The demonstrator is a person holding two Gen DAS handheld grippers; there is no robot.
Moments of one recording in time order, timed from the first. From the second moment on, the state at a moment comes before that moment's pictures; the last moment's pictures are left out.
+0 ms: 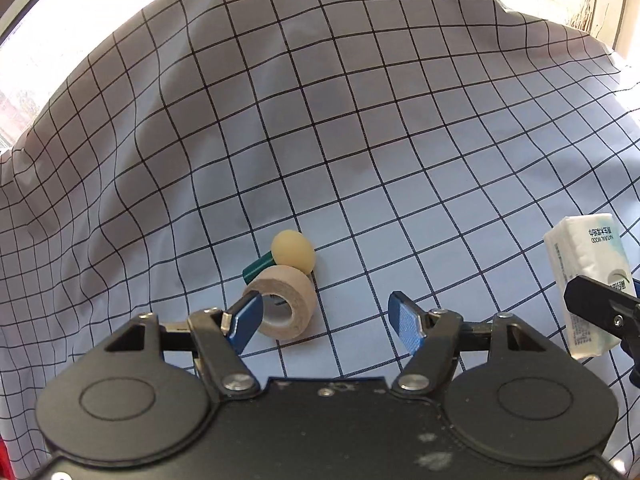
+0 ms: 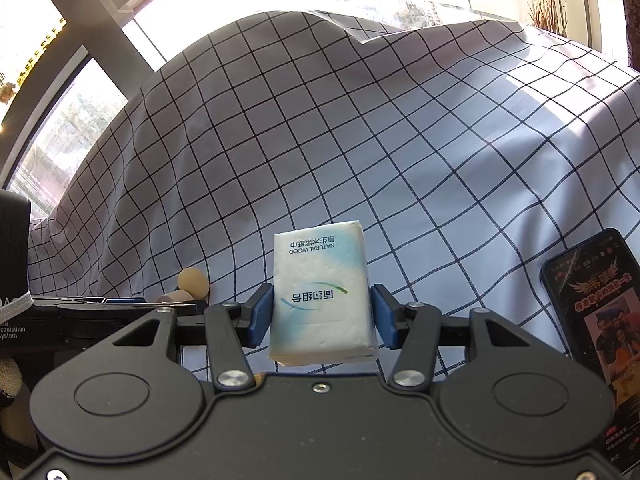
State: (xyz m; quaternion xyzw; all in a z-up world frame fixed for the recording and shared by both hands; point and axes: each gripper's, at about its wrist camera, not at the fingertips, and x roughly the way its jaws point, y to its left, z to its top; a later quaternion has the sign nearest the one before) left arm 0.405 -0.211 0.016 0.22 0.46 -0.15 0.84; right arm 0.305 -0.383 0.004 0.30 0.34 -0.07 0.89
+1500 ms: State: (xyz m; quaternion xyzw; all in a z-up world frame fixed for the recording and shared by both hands) left arm 0.162 -0.065 0.057 0.13 0.46 -0.21 0.85; right arm 0.256 -0.389 0.004 0.27 0.29 -0.08 0.92
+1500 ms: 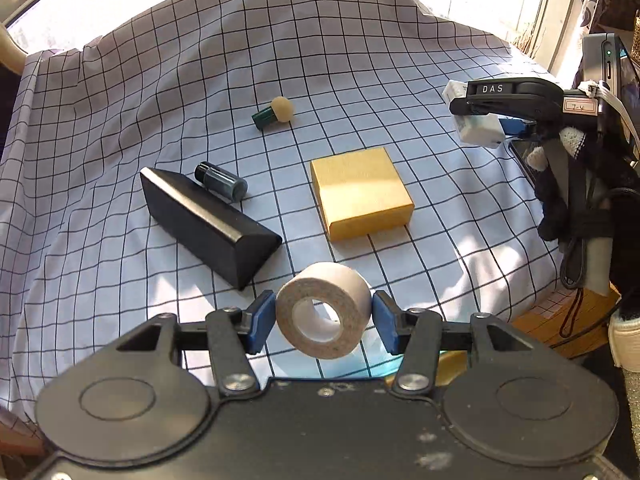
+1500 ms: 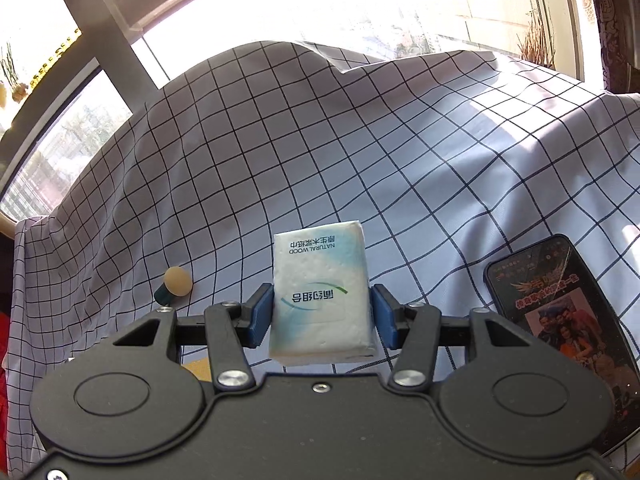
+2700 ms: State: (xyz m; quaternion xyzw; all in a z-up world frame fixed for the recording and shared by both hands) left arm 0.073 0.006 0.022 0.09 0.48 -0.19 0.85; right arm 0.035 -0.235 0.026 0.14 0.39 0.01 0.91
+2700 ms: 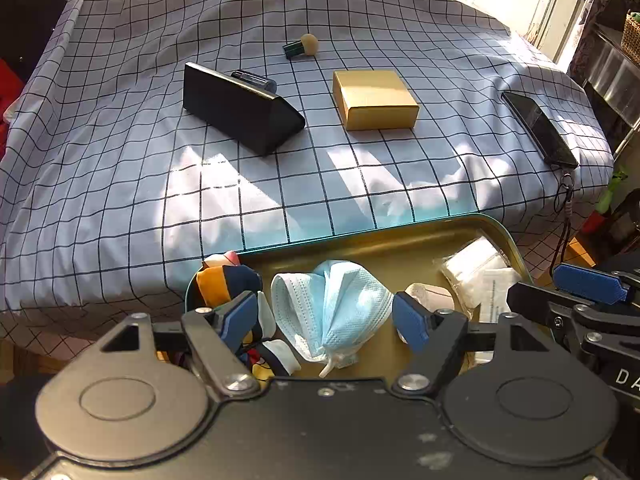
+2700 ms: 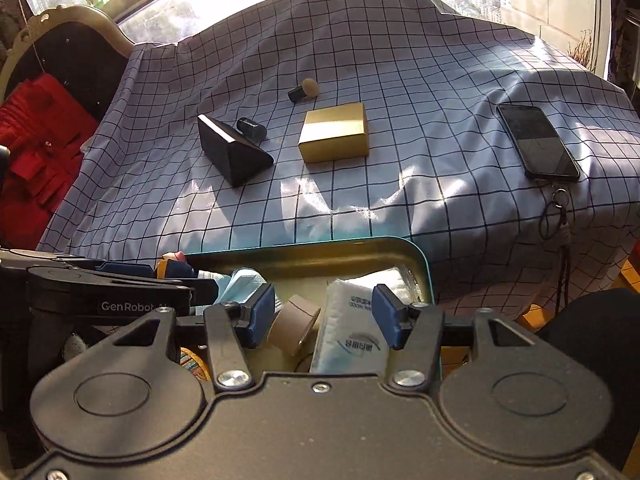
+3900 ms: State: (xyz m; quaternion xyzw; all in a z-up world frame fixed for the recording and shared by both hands) left arm 0.109 0.028 0.032 0.08 0.47 -0.16 0.86; right arm 0.069 -0.225 0.014 0.14 0.42 0.01 0.90
